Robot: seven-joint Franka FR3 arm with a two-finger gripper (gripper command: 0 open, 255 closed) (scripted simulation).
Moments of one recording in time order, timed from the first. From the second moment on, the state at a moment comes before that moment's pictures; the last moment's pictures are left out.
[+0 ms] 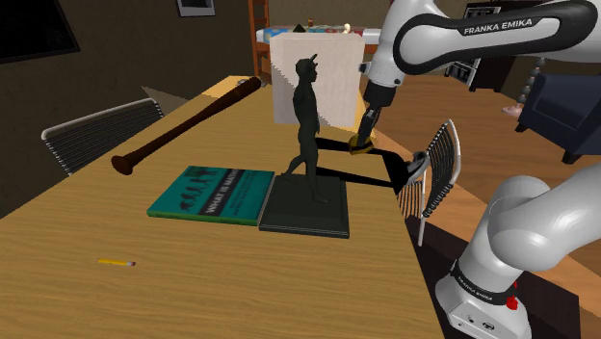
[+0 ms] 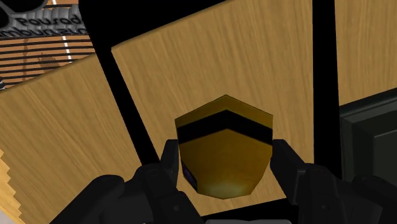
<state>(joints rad) 0.07 -0.64 -0.11 -2.42 0.02 1.91 -0.30</state>
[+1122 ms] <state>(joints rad) 0.07 -0.65 -0.11 -2.42 0.02 1.91 -0.30</state>
